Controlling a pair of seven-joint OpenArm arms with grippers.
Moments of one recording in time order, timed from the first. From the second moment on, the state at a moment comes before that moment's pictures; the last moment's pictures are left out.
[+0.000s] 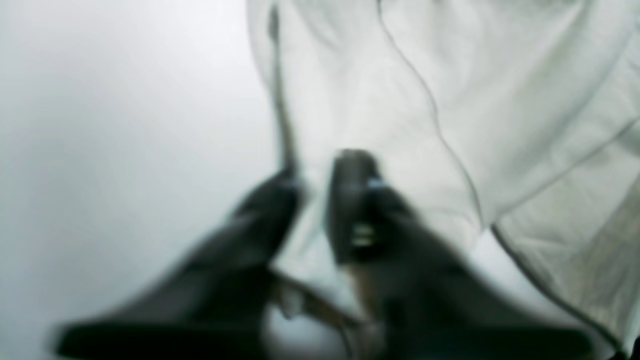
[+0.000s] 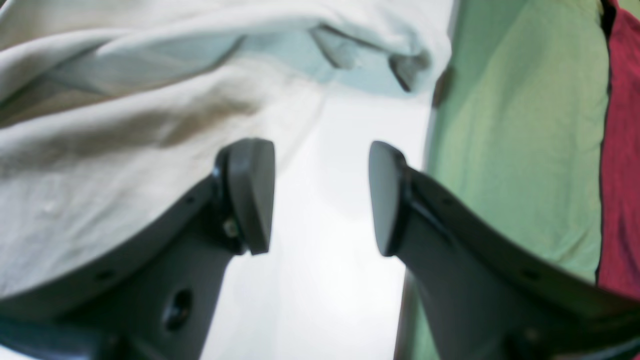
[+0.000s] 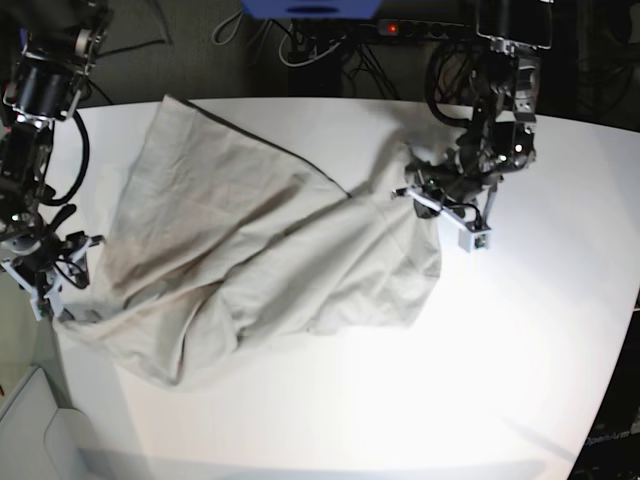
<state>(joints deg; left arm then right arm) 6.0 -10.6 2.1 88.9 -31.4 2.4 43.4 9.7 20.3 23.9 77.0 -1.5 35.0 -35.7</state>
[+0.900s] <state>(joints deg) 26.2 -12.3 -9.1 116.6 -43.7 2.4 54.2 -0.5 12.1 23.4 83.6 -1.7 40.1 -38.6</state>
